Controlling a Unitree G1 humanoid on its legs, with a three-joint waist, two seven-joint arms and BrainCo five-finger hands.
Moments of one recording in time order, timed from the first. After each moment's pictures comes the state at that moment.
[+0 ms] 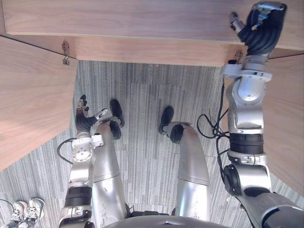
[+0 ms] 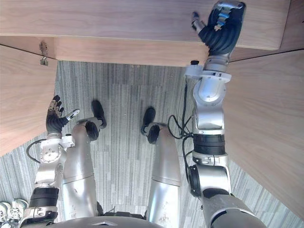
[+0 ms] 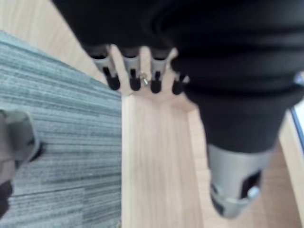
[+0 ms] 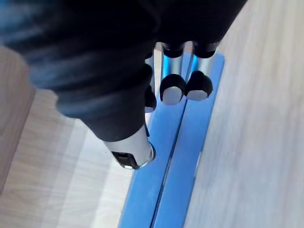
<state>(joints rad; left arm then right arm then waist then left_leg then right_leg) -0.14 0.08 0.16 0.10 -0.02 -0.09 0.18 -0.76 -0.35 -0.16 -0.03 -0.04 -0.11 -0.35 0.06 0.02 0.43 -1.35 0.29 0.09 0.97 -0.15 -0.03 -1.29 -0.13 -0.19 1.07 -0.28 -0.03</state>
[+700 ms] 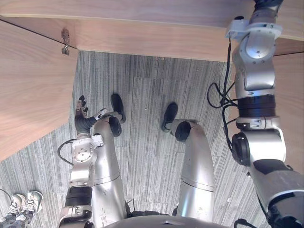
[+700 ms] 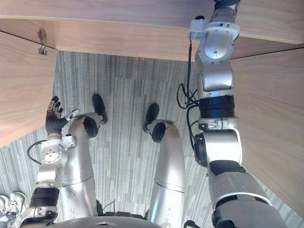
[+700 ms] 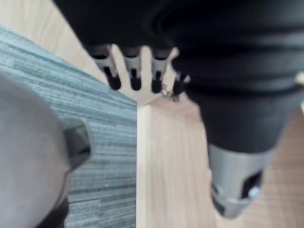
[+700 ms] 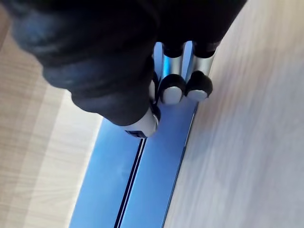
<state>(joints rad) -0.14 0.09 0.15 0.13 -0.05 -0.14 0.21 -1.14 -0.49 -0.03 0.33 0.04 -0.08 -0.35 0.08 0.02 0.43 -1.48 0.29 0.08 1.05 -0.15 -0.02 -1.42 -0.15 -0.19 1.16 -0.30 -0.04</state>
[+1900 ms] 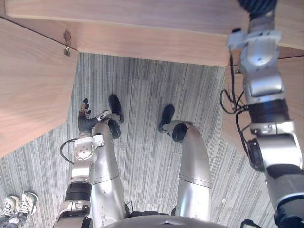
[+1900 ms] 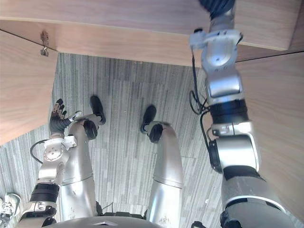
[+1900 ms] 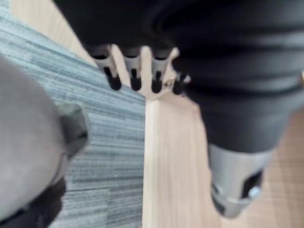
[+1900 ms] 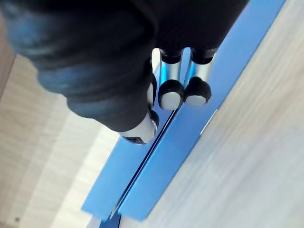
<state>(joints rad) -0.18 0.12 0.12 0.26 -0.06 -0.12 0.21 -0.91 -0.62 0.12 0.15 -0.01 -0.10 -0.28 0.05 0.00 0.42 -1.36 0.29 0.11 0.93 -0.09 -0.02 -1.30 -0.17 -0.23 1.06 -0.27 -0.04</state>
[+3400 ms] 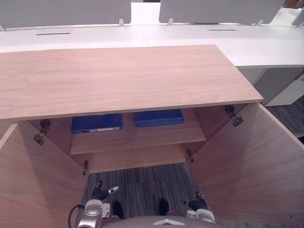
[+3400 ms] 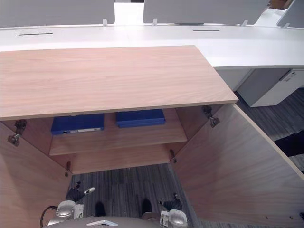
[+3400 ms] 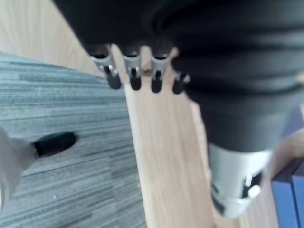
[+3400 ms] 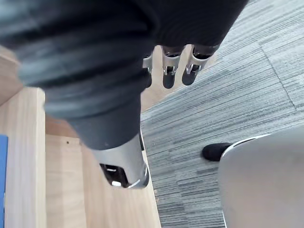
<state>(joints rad) 0.07 0.07 0.02 0.92 0.05 -0.06 0.16 0.11 0.00 -0.21 0.88 -0.06 -0.05 -0.20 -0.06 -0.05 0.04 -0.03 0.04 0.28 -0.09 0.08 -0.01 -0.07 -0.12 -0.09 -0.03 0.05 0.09</state>
